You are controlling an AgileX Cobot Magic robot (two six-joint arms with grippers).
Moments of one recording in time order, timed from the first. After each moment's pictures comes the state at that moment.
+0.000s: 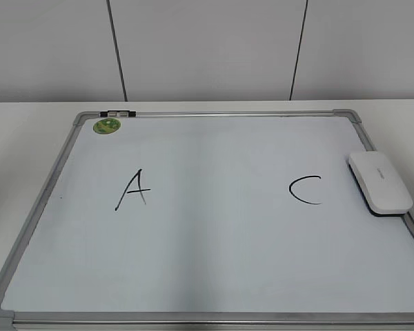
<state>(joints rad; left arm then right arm) -0.19 1.27 -1.44 -0.10 1.25 -0.01 0.00 1.18 -1.50 0.15 1.26 -0.20</state>
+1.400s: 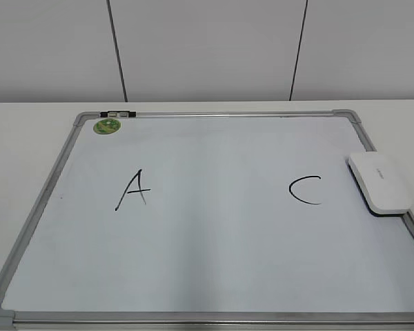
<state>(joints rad) -0.19 0.35 -0.55 0.01 1.08 -0.01 0.00 0.32 -0.52 0.18 1.01 -0.20</state>
